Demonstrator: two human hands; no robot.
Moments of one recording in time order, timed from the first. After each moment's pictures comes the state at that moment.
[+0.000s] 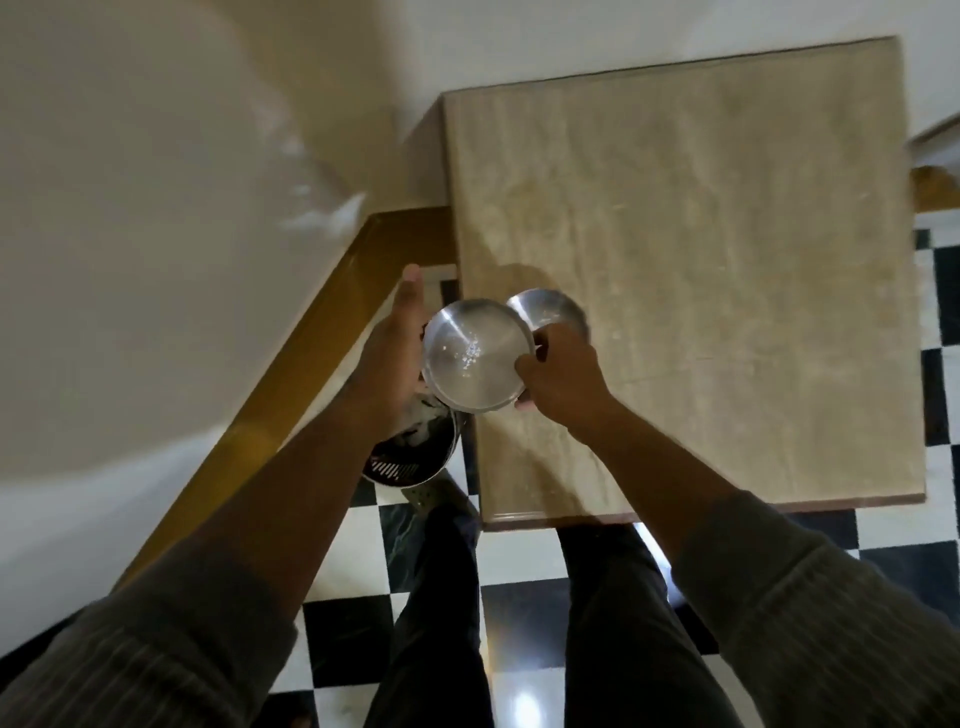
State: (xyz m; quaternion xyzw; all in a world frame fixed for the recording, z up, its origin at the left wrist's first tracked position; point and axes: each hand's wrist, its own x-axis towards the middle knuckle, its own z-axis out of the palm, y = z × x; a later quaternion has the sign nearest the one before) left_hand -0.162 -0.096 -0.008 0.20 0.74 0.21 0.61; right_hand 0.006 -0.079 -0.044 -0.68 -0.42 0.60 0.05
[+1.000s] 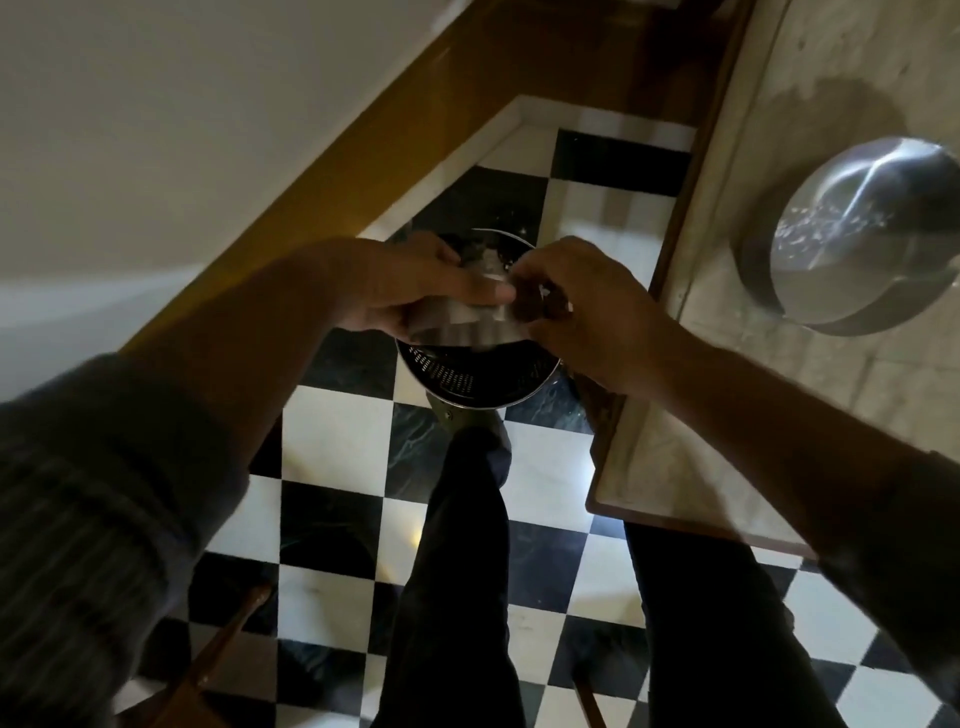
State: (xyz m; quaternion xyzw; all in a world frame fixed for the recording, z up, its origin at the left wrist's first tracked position) left_hand -0.324 -0.188 -0.196 0.14 0.64 0.00 0.75; right_hand -0.114 -0.140 -0.192 -0.35 -0.78 0.51 -0.07
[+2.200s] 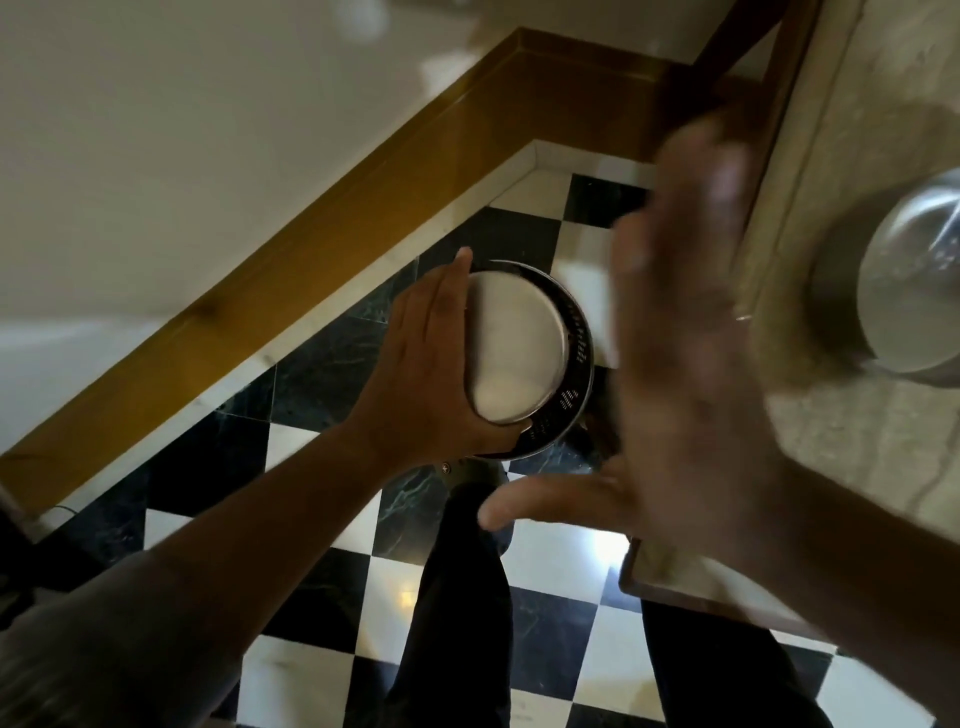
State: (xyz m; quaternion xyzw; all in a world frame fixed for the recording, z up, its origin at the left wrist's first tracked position) left_hand -0.283 -0.272 -0.255 0.60 0.73 0.18 0.28; right_hand -0.109 -0.176 -0.170 -0.23 -0.94 0.23 0.07
